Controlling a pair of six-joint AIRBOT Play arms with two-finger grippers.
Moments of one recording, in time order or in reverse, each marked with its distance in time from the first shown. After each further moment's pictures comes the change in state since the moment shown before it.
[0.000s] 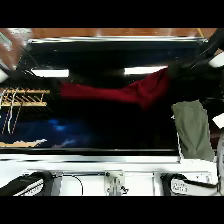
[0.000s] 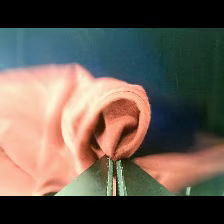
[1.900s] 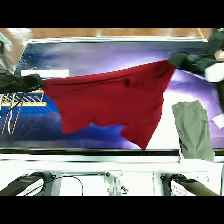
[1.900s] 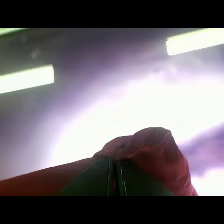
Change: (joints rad) left arm 0.054 0.032 -0.164 0.319 0.148 -0.350; right arm 0.173 0.160 -0.262 -0.244 -0.554 0.214
